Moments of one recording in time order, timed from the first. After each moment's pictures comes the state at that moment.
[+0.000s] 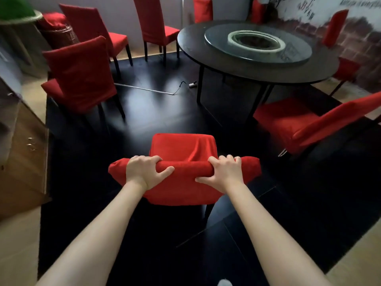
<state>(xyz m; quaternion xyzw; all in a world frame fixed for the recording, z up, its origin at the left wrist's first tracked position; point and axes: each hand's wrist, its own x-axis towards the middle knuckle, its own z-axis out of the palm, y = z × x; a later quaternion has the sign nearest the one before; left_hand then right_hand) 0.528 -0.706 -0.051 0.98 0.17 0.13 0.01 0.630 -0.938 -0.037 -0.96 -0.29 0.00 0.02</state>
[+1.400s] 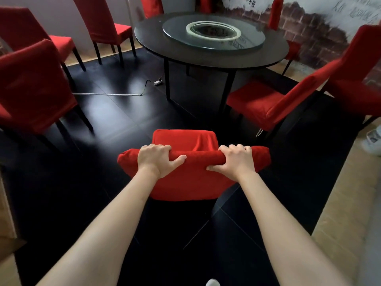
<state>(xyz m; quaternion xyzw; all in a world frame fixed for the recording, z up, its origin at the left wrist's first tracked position) 0.585 -0.665 -0.052 0.99 0.01 0.11 -0.01 0.619 -0.917 -0.038 -0.99 -0.16 -0.03 -0.01</state>
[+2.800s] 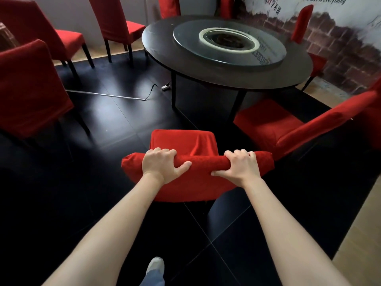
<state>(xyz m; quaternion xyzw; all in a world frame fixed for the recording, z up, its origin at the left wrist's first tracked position) 0.786 -0.709 -0.049 0.99 0.06 0.14 0.02 0.854 -0.950 -0.032 -0.98 -0.20 0.00 -0.01</state>
